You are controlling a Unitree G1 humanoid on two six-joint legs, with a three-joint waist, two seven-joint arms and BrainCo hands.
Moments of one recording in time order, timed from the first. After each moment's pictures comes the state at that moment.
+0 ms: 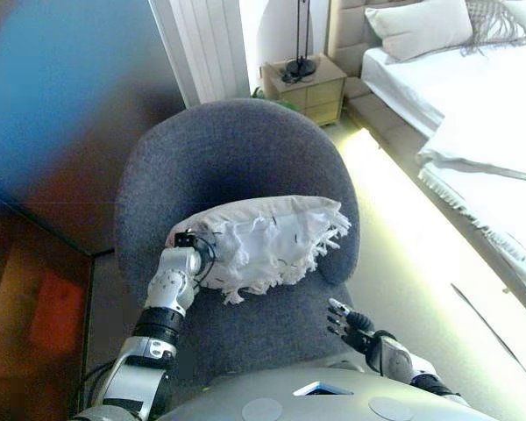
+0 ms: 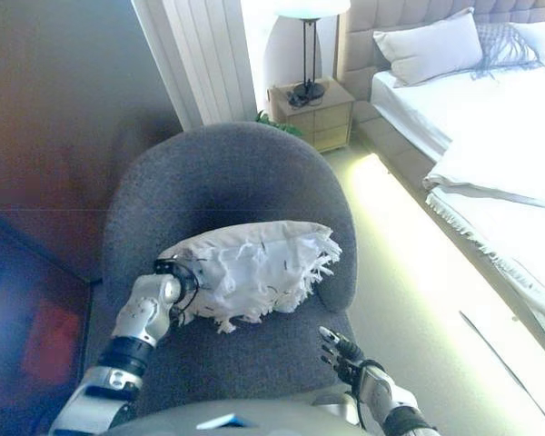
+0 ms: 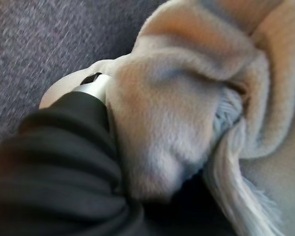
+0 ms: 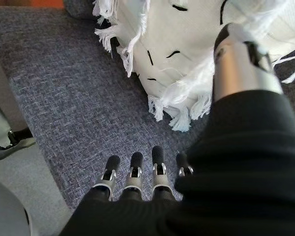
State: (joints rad) left arm -0.22 0.21 -0.10 0.46 -1.82 -0.16 0.86; right arm 0.10 -0.26 0.25 0.75 0.78 0.23 0.14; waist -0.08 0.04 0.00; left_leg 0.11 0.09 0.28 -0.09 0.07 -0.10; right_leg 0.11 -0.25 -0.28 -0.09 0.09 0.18
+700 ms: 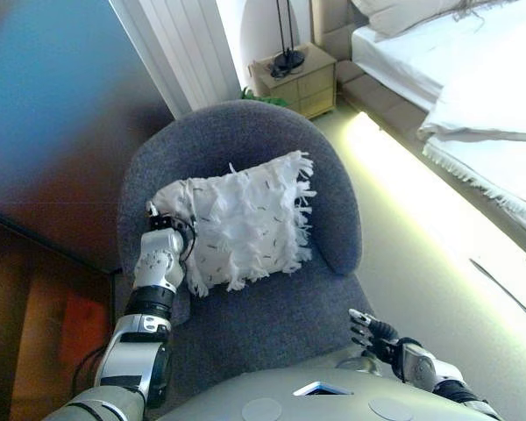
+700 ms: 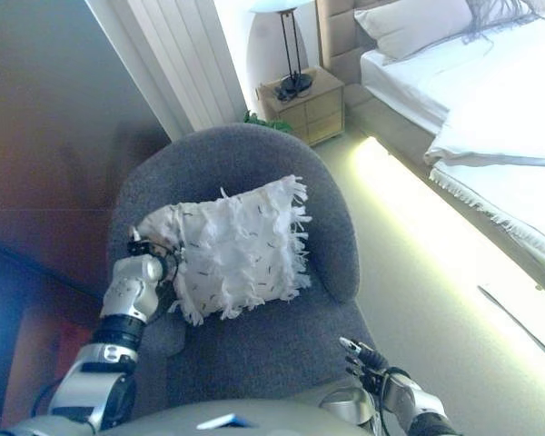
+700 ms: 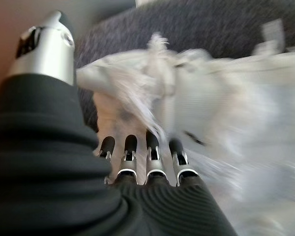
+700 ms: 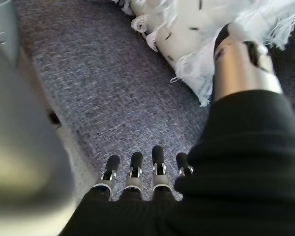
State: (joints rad) left arm -0.33 0.24 0.06 0.48 -1.82 -0.17 0.72; right arm 0.14 -0.37 0.21 0.75 0.67 0.27 0.20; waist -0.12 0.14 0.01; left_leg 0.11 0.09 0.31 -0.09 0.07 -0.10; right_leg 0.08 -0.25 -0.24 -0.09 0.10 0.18
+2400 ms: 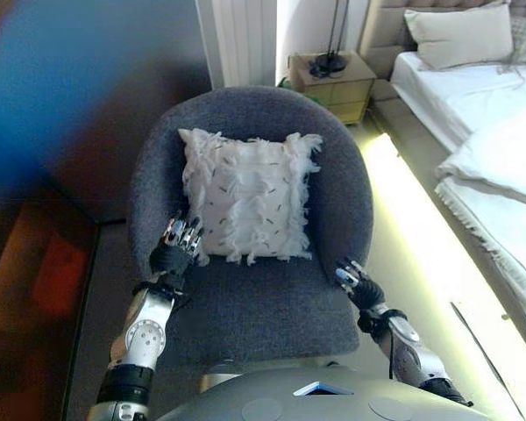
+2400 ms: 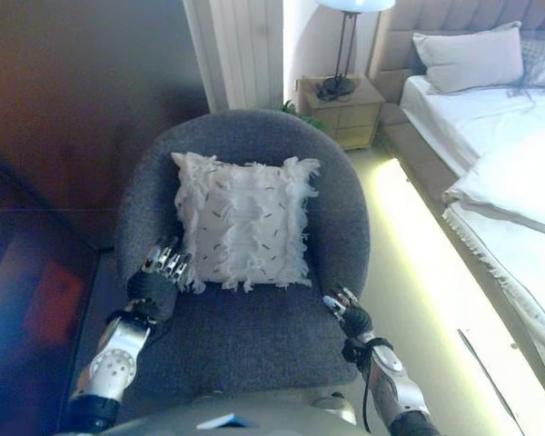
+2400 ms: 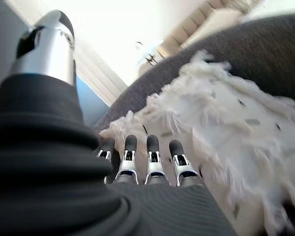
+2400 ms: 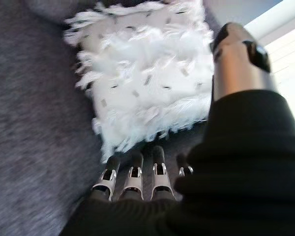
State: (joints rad) left arm 0.19 0.27 0.02 0.19 -0.96 0.04 -0.19; right arm 0.20 -0.28 0.19 0.35 0.71 -0.01 0.10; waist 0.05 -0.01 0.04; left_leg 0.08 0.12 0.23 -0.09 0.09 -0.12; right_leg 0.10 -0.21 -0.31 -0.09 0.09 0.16
